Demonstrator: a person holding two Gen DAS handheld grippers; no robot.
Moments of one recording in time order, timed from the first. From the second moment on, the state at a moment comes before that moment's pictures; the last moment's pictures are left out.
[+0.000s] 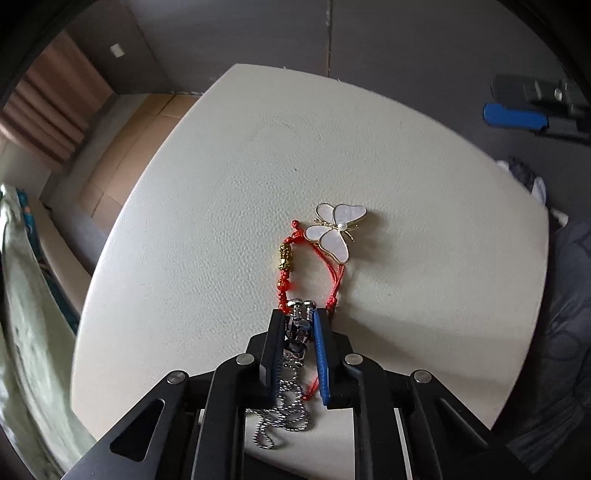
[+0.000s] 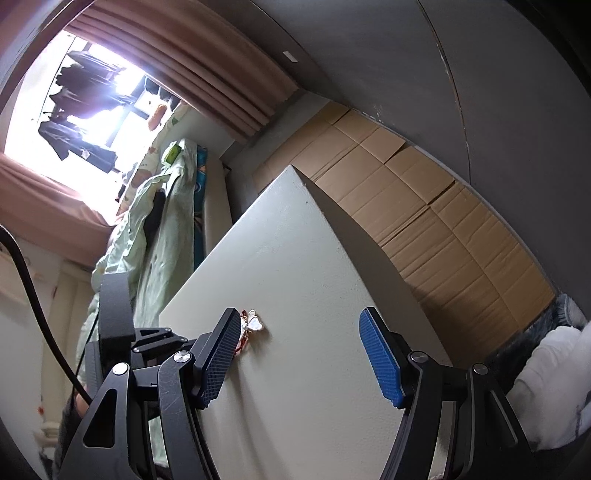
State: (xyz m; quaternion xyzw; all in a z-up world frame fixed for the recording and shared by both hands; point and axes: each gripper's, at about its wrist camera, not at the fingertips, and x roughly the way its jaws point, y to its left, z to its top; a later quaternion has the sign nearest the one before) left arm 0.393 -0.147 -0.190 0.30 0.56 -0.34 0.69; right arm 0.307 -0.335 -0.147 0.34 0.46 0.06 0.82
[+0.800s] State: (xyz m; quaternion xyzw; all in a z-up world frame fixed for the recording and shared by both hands) left arm 0.372 -0.043 -0.090 0.01 0.45 -0.28 0.85; right arm 0.339 -0.269 -0.148 0.21 0.49 0.13 0.84
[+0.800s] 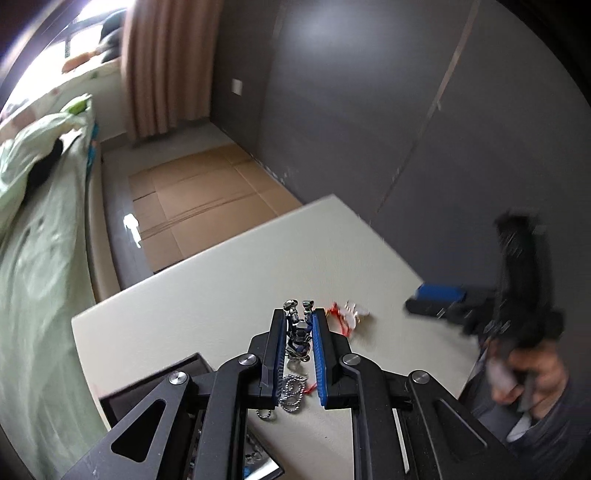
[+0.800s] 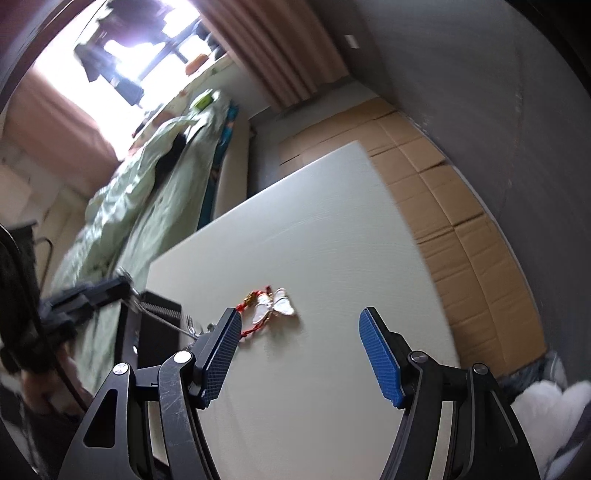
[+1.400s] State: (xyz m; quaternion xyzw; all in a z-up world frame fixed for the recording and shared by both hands) left arm 0.363 -0.005 -0.078 -0.04 0.42 -0.28 0.86; right arm 0.358 -0.213 -0.171 0.06 0.49 0.16 0.86
